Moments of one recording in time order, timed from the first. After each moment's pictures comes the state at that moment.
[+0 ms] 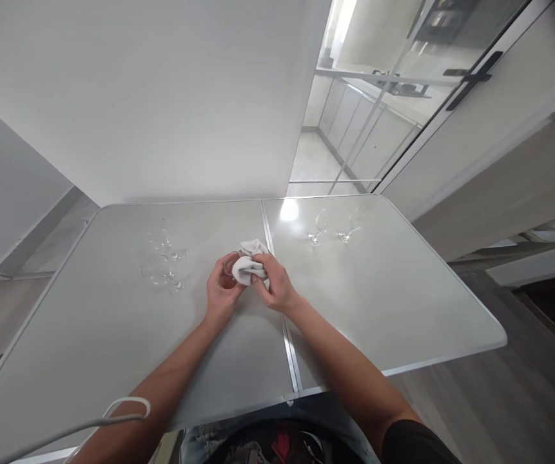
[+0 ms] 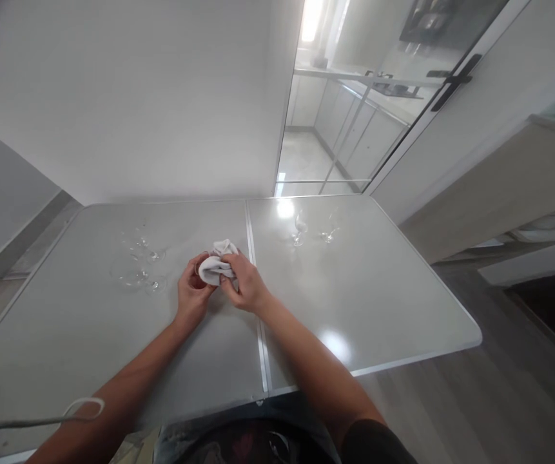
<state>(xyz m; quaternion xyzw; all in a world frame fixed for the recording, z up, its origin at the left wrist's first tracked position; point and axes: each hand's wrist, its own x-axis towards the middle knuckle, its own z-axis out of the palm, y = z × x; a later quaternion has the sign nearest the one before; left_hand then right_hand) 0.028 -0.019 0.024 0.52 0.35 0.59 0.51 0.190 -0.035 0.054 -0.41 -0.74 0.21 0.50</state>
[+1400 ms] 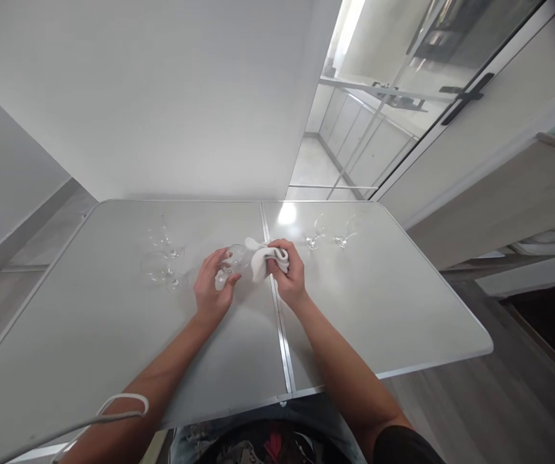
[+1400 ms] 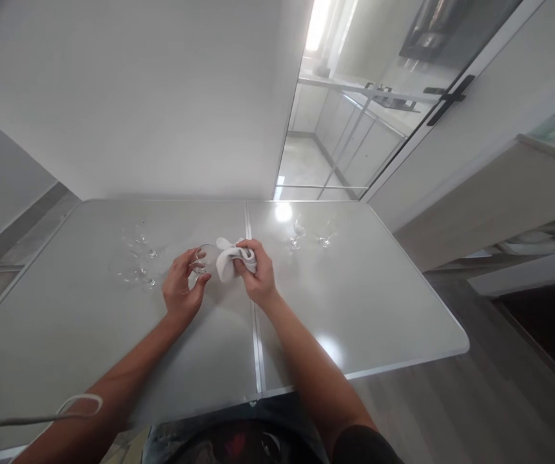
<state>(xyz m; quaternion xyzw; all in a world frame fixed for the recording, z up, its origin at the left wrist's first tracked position) 0.014 -0.017 0.031 0.67 0.39 0.59 0.21 0.205 -0.034 0.071 -0.44 -0.62 0.27 0.59</state>
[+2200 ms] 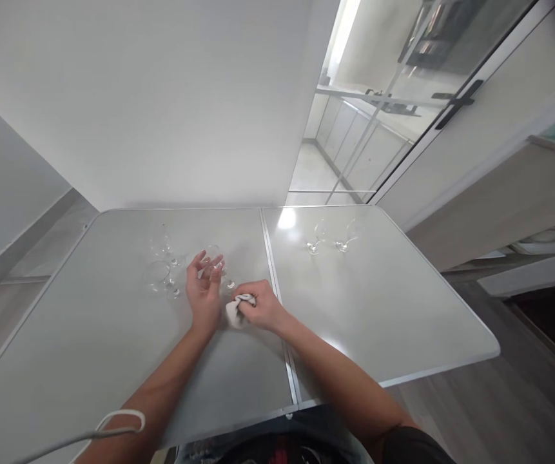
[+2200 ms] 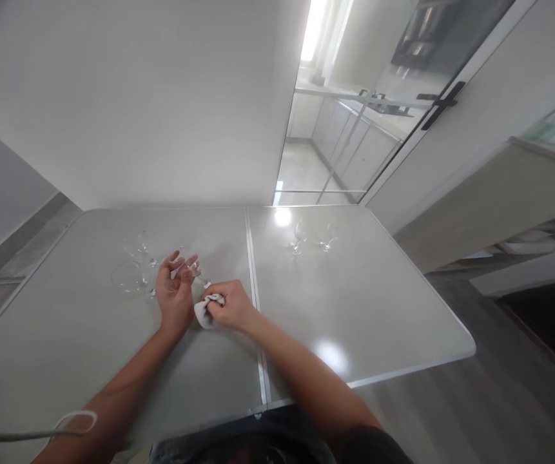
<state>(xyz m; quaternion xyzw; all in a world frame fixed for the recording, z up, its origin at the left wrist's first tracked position) 0.012 -0.005 0.032 0.45 0.41 0.67 0.42 0.159 -0.048 0.057 -0.47 -0.70 0.39 0.38</state>
